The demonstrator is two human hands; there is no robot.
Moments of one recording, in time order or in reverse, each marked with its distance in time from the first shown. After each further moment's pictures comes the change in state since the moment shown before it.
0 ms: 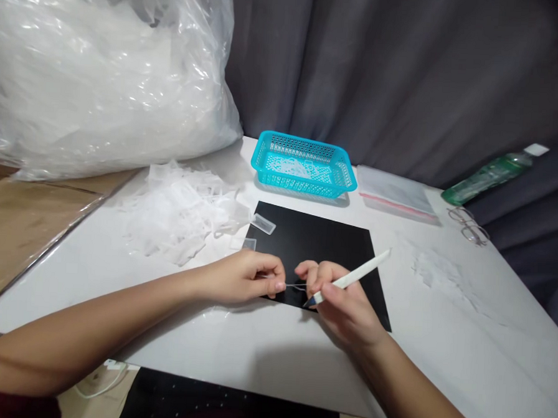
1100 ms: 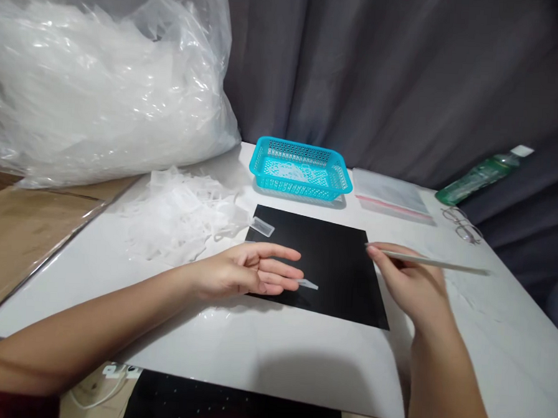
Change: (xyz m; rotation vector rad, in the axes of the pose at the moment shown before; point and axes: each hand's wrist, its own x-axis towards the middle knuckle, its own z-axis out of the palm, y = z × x) left_hand -0.005 0.006 -0.005 -1.089 -0.102 -0.101; right_hand -0.013 -0.054 -0.079 -1.396 0.629 -0.092
